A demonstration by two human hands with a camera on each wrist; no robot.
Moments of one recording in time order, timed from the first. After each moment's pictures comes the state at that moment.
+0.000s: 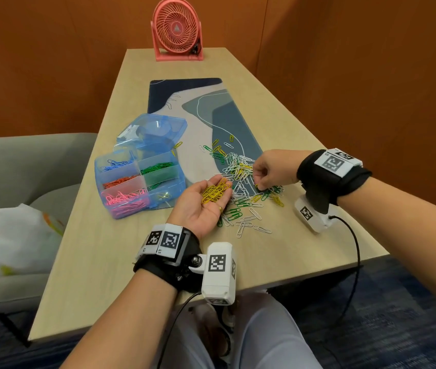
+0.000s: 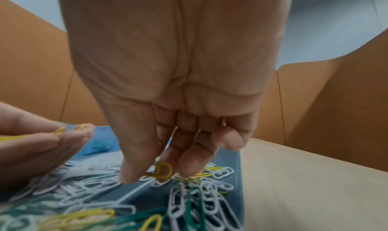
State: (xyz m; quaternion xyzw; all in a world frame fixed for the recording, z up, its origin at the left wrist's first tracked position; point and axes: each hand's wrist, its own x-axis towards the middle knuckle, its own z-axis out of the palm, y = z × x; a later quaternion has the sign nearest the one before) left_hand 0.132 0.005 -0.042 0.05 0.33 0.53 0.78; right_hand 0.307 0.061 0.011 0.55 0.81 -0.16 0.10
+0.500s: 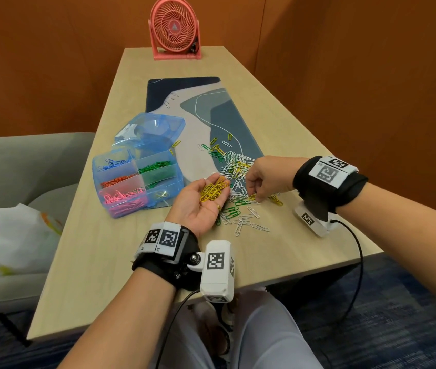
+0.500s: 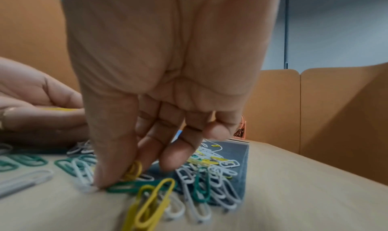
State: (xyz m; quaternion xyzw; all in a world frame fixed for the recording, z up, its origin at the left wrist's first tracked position) left_hand 0.132 0.006 -0.043 0.05 0.34 0.54 0.77; right_hand 0.300 0.048 0.005 0.52 0.83 -0.17 0.12
